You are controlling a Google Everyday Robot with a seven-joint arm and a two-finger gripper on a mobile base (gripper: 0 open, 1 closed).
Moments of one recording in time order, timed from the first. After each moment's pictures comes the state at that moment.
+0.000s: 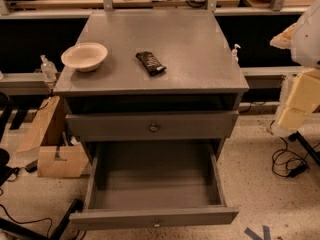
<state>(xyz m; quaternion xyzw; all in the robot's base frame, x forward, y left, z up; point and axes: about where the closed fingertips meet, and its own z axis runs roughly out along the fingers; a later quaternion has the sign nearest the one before) 0.438 -0.215 0.984 -0.60 0.78 -0.04 0.17</state>
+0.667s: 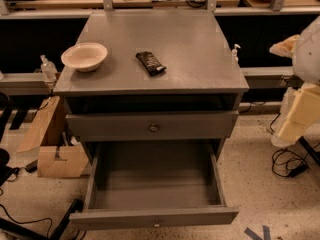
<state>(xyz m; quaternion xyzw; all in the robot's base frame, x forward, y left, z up) 0.435 -0.217 0.969 -0.61 0.77 -0.04 0.20</state>
